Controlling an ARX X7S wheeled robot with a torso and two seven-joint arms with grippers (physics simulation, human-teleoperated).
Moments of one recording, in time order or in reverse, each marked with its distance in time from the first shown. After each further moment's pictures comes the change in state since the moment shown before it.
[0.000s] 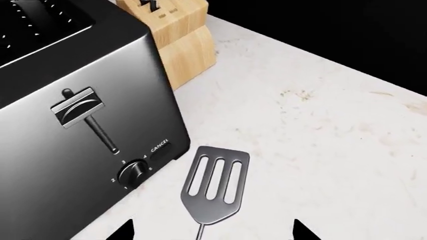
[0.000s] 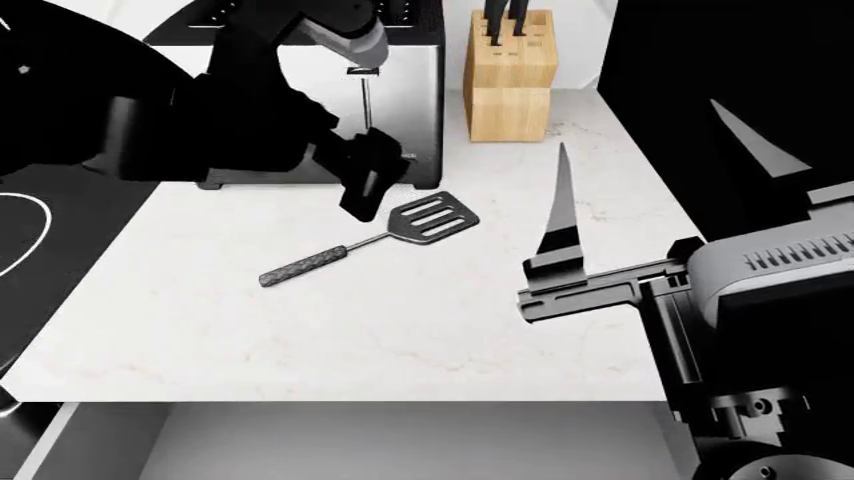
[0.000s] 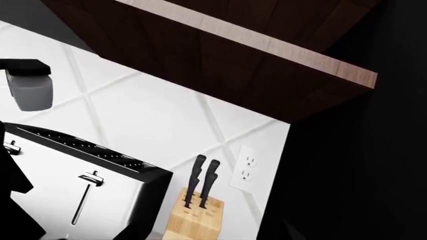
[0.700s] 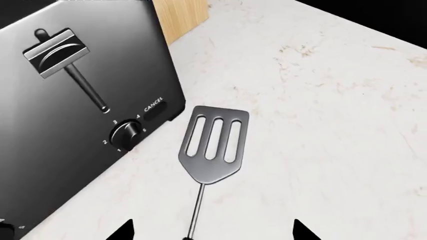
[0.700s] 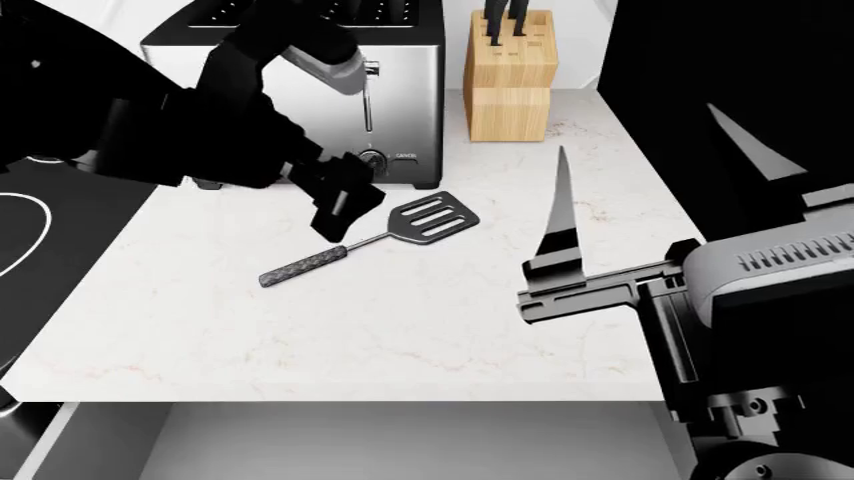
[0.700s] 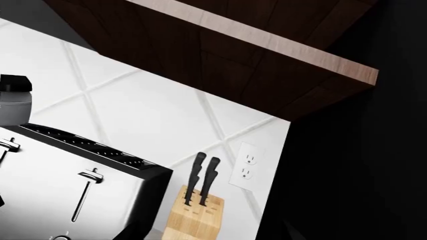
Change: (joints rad) left arm -0.032 0.008 0.081 -0.087 0.085 -0.078 0.205; right arm -0.004 0.004 -0.017 0.009 -0.012 -0.014 0.001
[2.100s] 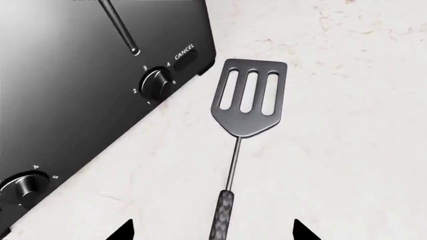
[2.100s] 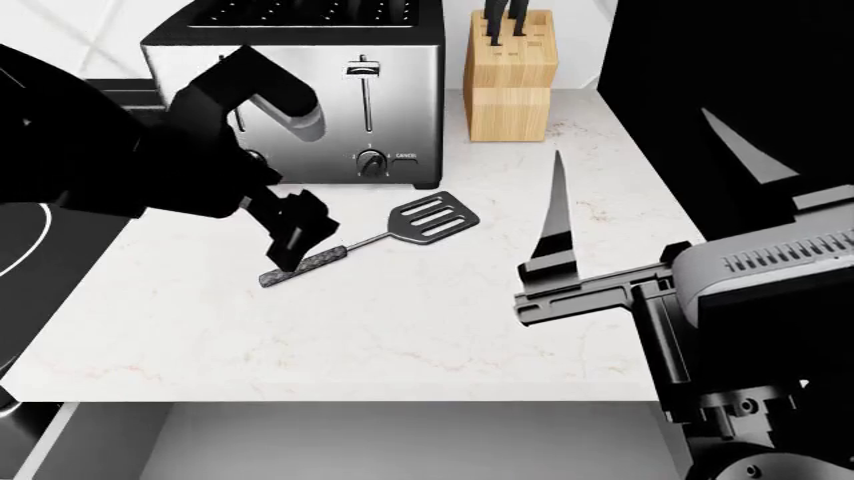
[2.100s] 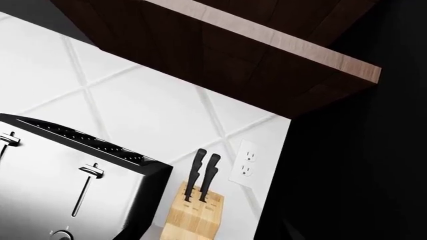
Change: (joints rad) left arm 0.044 -0.090 0.058 0.053 0.130 0.018 0.069; right arm 0.019 -0.003 -0.030 0.003 0.007 0.010 0.020
